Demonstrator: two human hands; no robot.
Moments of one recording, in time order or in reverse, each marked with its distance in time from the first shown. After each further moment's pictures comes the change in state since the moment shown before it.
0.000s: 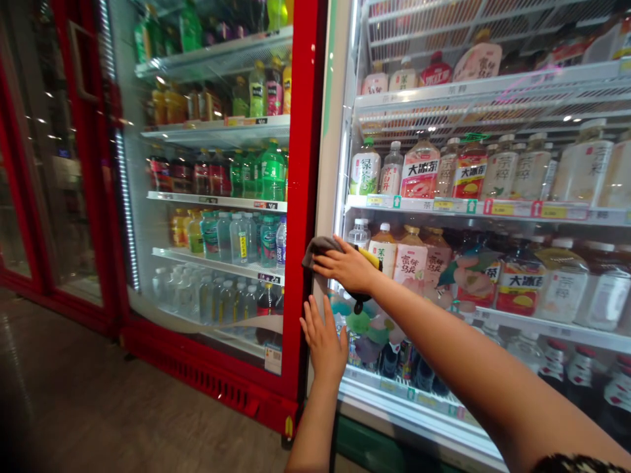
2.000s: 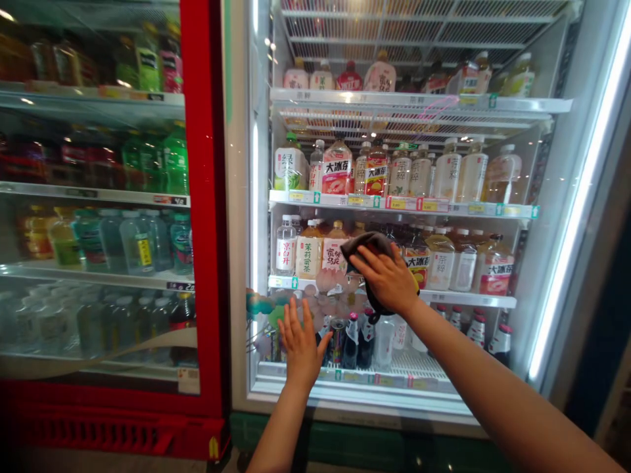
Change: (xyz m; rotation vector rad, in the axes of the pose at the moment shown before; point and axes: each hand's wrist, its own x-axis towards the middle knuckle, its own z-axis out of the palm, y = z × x) left_hand -0.037 0.098 0.040 -0.065 0.011 0.253; right_hand -0.248 0.019 -0.069 -0.241 0.014 0.550
